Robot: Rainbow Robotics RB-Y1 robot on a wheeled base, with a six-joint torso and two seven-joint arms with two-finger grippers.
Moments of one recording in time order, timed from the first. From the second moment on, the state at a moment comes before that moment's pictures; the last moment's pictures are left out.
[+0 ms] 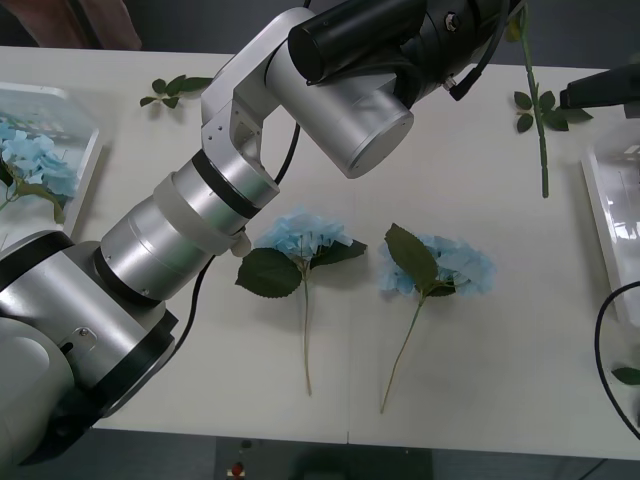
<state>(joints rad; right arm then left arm) -0.78 -0.69 -0.44 -1.19 -1.55 1.89 2.01 -0.99 0.14 -0.55 -1.50 0.35 0.45 -0.10</state>
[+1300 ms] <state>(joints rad) -0.80 -0.59 -0.42 -1.19 -1.55 1.89 1.90 -0.99 0.14 -0.55 -1.50 0.35 0.45 -0.10</state>
